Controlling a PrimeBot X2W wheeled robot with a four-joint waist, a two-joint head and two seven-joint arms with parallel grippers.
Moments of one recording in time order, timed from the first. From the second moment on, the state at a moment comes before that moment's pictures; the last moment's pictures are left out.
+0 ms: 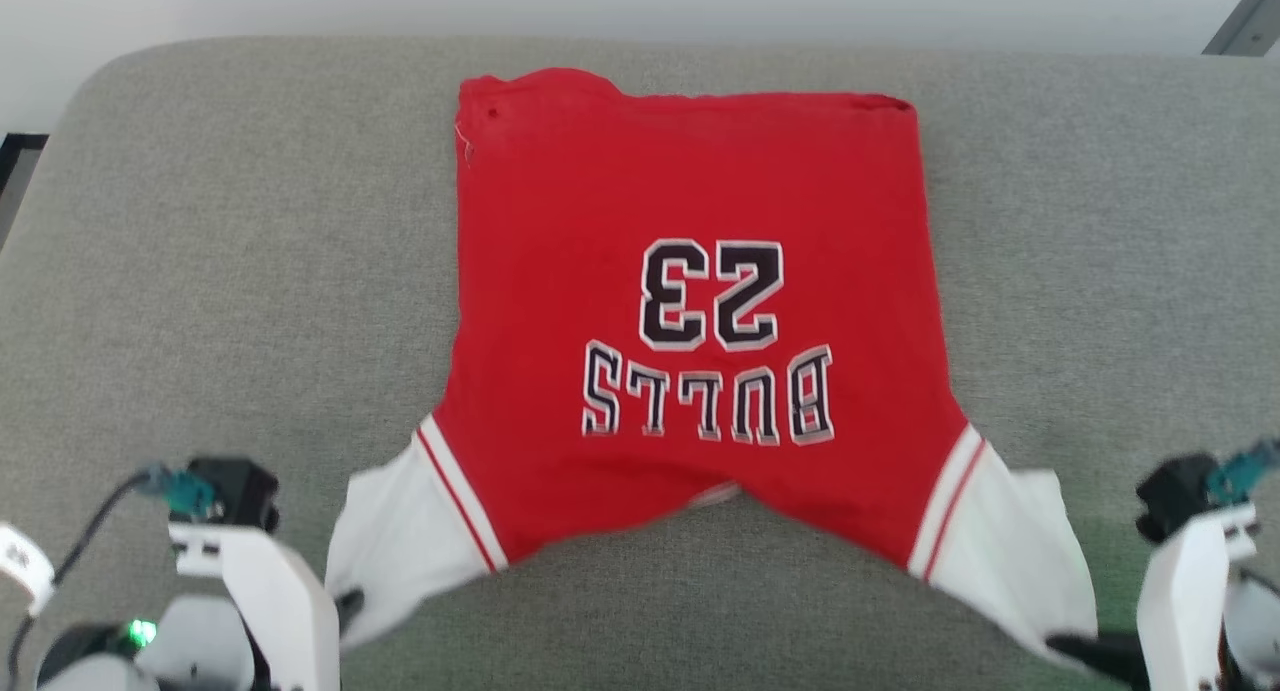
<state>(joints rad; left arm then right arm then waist) -0.18 0.90 -0.63 -0.28 -1.08 0.46 0.60 -0.01 -0.54 0.08 -0.12 0.88 0.13 1.11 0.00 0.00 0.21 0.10</state>
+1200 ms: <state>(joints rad) -0.25 0.73 -0.68 -0.23 -1.06 0.34 0.49 -0.54 -0.30 -0.08 -0.06 0.39 0.13 0.85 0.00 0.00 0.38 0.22</state>
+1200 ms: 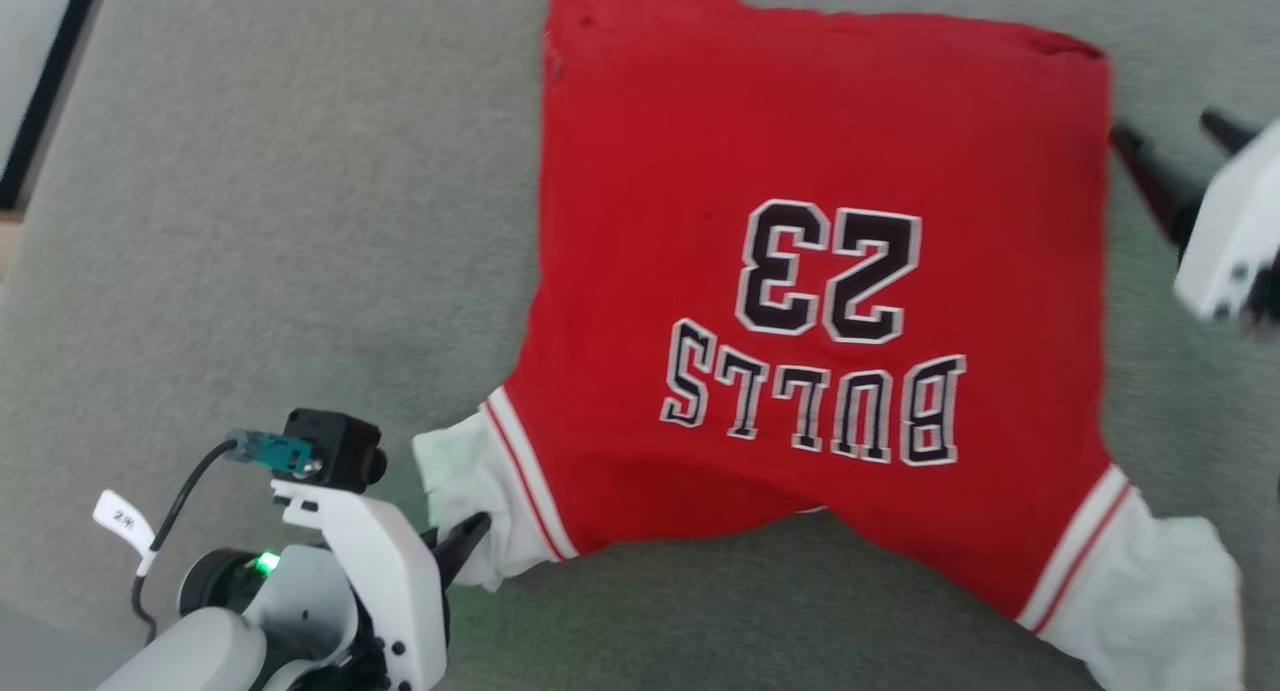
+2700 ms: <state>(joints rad) -0.28 0.75 -0.62 -0.18 -1.07 0.31 0.45 -0.53 -0.51 0.12 0.00 0.63 0.13 1.16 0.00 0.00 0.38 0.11</state>
